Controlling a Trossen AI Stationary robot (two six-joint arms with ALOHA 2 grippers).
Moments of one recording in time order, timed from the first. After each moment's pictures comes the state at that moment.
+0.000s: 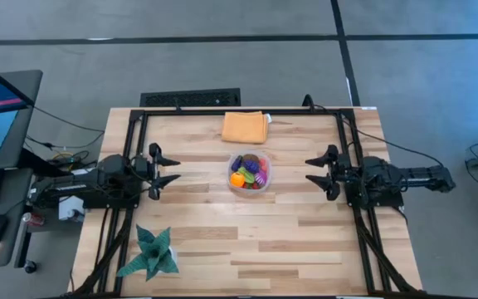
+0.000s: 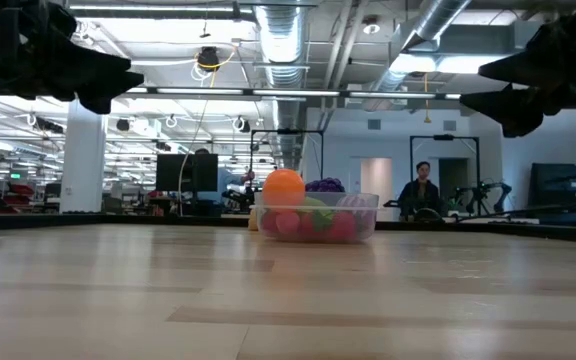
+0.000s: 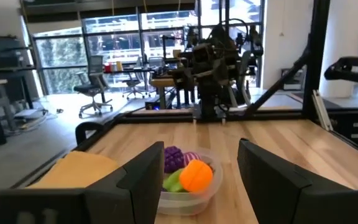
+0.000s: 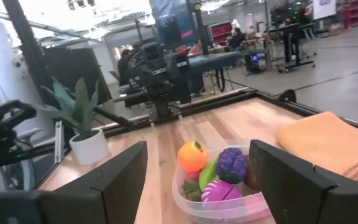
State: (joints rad) left arm 0.15 0.02 0.01 0.12 0.08 0.04; right arm 0.04 0.01 0.00 0.03 0.13 0.18
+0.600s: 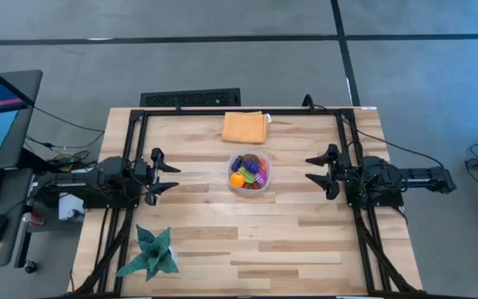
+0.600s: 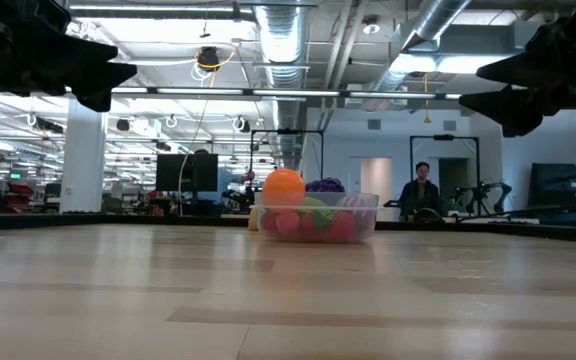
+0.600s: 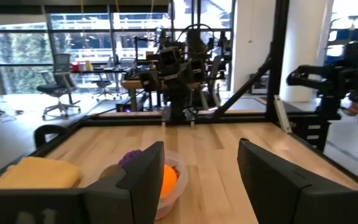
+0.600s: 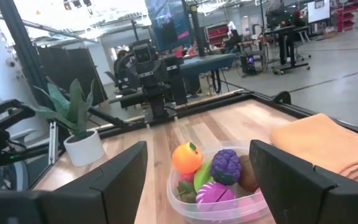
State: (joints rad) left arm 0.07 0.02 0.01 0.13 0.11 -0.01; right arm 0.02 0.01 0.00 0.04 0.13 0.18
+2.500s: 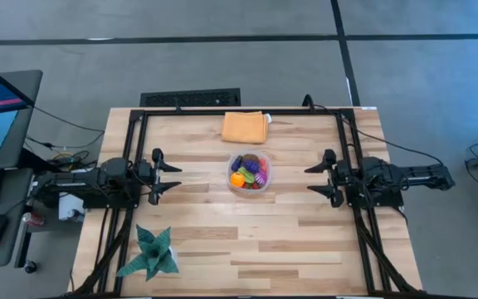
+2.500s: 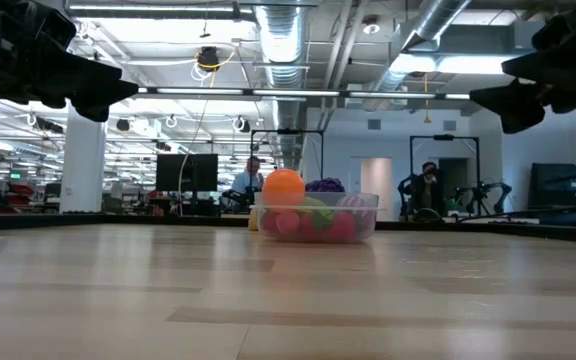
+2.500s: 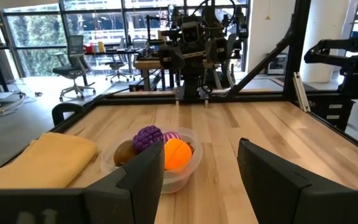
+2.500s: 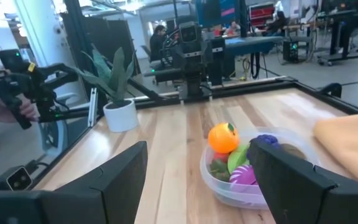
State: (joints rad) left arm 0.05 0.03 0.01 0.04 0.04 0.02; right arm 0.07 0.00 0.03 -0.05 0.00 0.10
